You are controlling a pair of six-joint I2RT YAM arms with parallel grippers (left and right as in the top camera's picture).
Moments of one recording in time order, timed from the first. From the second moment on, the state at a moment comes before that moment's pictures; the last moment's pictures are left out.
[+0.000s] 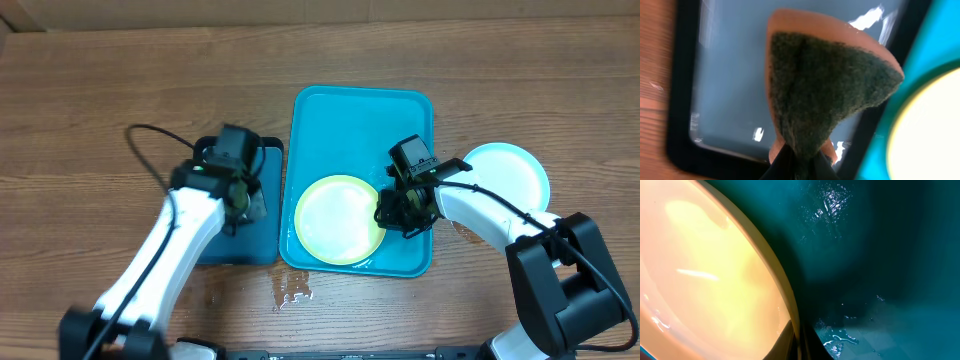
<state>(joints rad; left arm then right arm) -0.26 1.48 1.02 -0.95 -0.11 -0.50 0.43 1.76 0.98 -0.65 -0.29 0.49</state>
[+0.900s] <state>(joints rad) -0.18 1.18 1.62 -1.37 0.01 -0.47 0.74 1.65 1.33 -0.63 0.15 0.43</state>
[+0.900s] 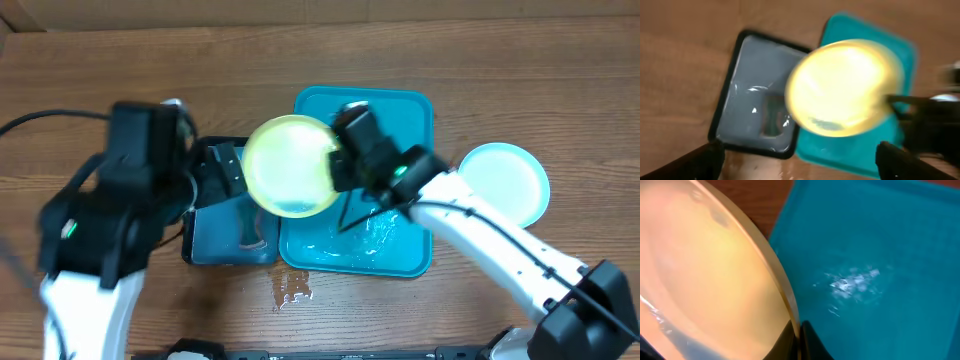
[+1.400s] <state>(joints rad) -0.18 0.95 1.68 -1.39 0.03 -0.47 1.12 1.67 1.33 -0.36 0.76 0.32</state>
